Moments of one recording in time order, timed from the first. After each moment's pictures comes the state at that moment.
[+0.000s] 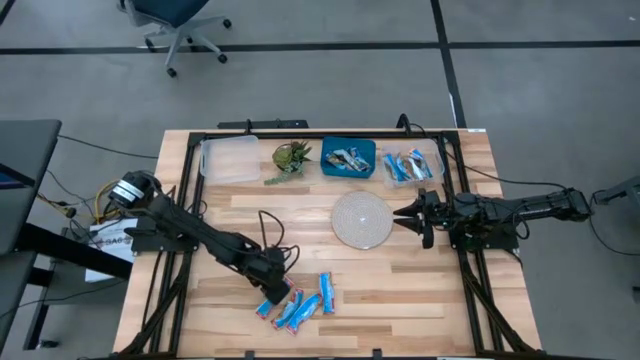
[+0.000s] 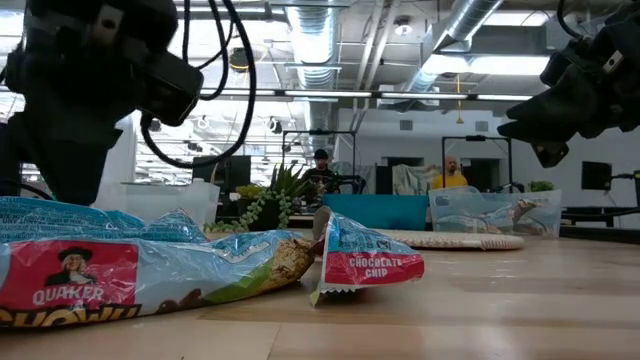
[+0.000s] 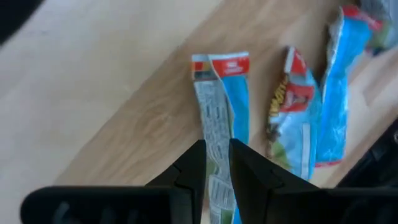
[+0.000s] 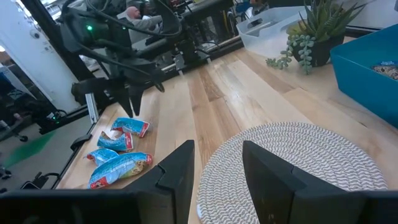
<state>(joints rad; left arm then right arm) -0.46 1.62 0.90 -0.42 0.09 -1.30 0.09 0.22 0.01 0.03 0.10 0.37</state>
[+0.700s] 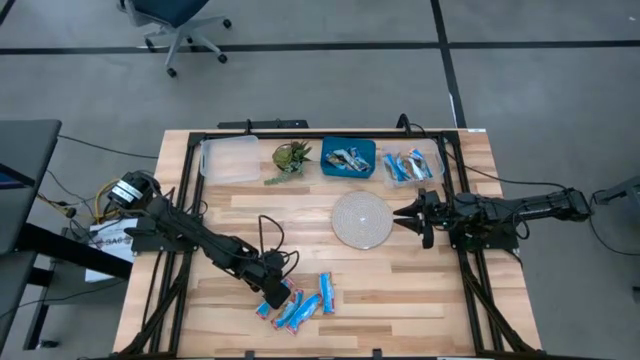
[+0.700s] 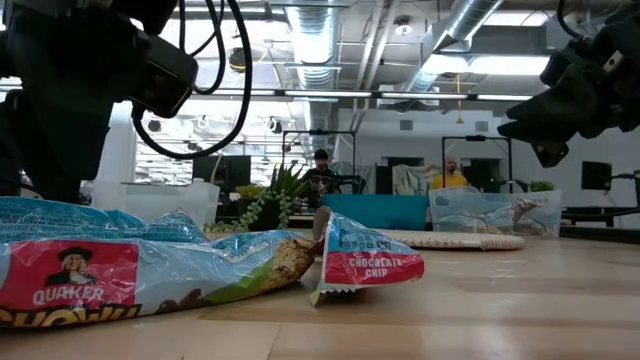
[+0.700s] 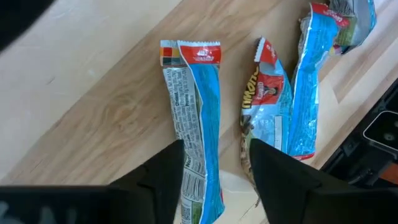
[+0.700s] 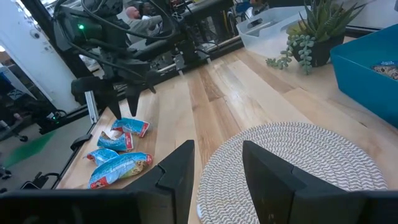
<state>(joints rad) -0.50 1.62 0.90 -0.36 0.07 -1.38 0.09 0.22 0.01 0.03 0.10 0.37</state>
